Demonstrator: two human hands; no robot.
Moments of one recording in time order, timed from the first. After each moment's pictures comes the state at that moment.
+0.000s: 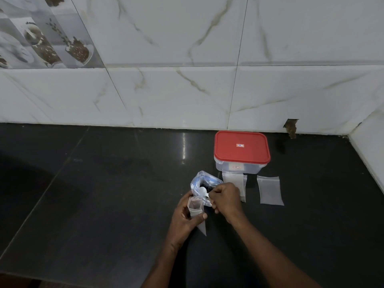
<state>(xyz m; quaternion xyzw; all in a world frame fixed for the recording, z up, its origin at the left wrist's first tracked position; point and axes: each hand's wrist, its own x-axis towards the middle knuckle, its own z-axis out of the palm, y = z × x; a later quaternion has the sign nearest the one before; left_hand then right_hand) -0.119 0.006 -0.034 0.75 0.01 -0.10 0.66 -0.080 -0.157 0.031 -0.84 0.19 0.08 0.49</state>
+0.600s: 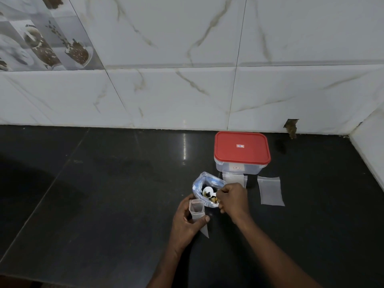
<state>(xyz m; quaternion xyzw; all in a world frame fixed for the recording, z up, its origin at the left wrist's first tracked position) -0.127 -0.004 -0.028 0.74 0.01 -0.06 0.66 -0.083 -0.172 0.036 -0.84 0.23 0.06 0.49</state>
